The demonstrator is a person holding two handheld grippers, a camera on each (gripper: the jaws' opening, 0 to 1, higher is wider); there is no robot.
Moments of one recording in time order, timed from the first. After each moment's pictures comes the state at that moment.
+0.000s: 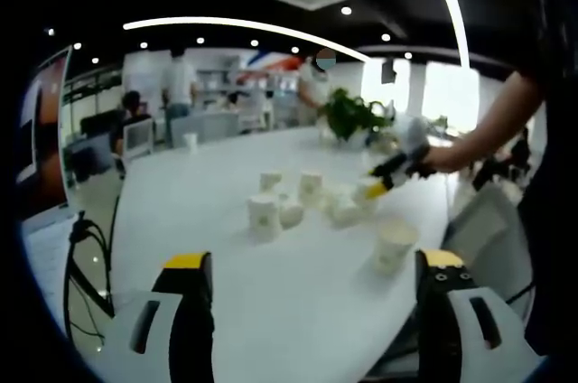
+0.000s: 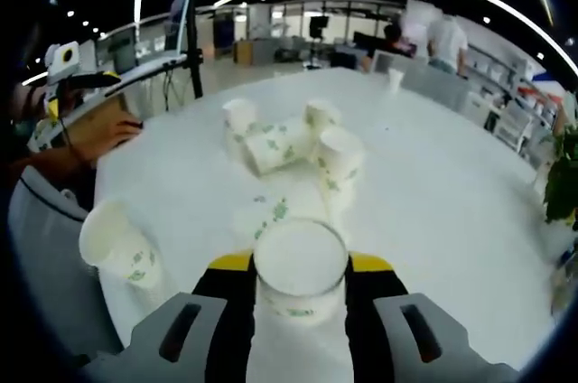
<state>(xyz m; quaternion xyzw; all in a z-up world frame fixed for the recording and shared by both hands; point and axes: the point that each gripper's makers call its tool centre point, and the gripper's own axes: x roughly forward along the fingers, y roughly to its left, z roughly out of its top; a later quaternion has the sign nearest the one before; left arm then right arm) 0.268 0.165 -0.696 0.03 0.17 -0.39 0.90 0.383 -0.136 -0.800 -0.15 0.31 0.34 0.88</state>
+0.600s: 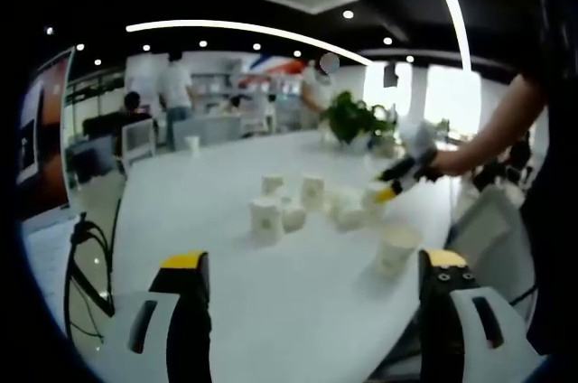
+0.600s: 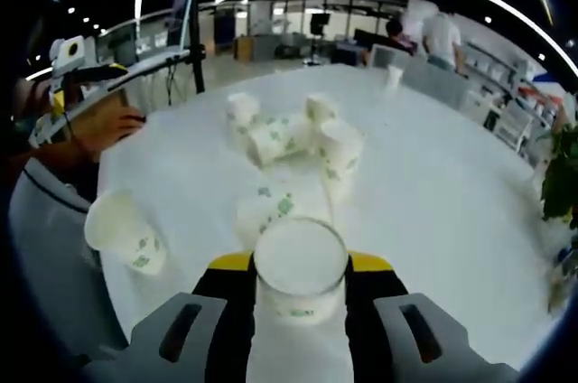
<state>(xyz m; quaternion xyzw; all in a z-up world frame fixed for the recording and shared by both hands) 0.273 0.164 -0.693 0.03 0.17 -0.38 0.91 0.373 -0.146 -0.800 -0.16 0.31 0.34 0.87</state>
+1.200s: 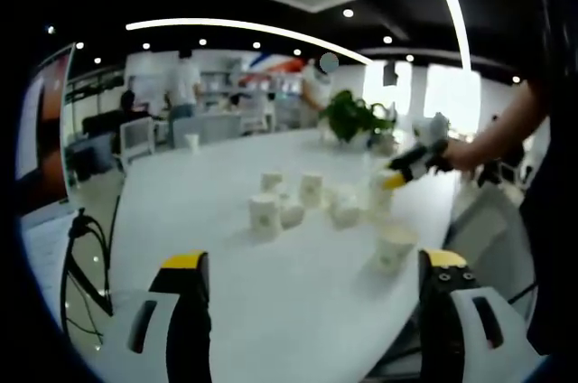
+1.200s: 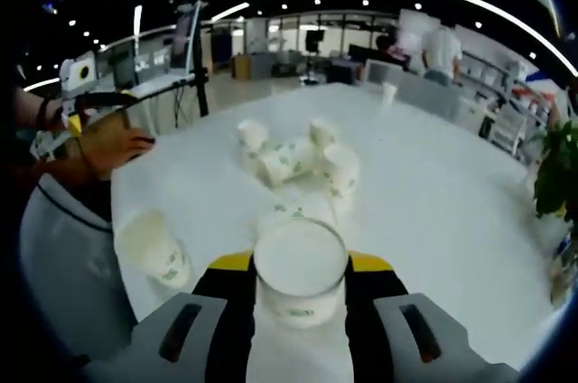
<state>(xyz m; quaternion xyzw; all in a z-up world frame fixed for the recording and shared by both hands) 0.271 0.164 -0.697 0.03 0.17 -0.38 0.91 0.354 -0.143 -0.760 -0.12 0.27 0.34 0.89</state>
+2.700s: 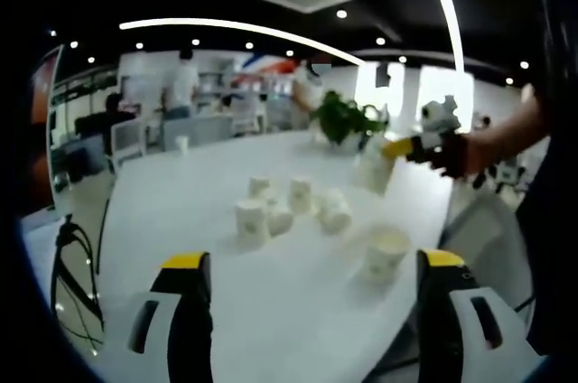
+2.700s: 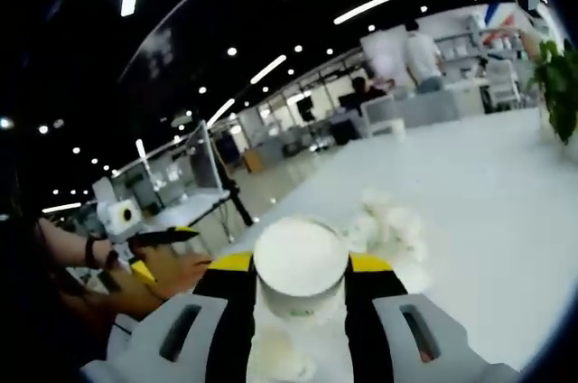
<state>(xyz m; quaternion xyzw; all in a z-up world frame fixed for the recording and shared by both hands) 0.275 0.143 -0.695 0.02 0.17 -0.40 0.90 0.332 -0.072 -0.674 0.14 0.18 0.36 0.90</state>
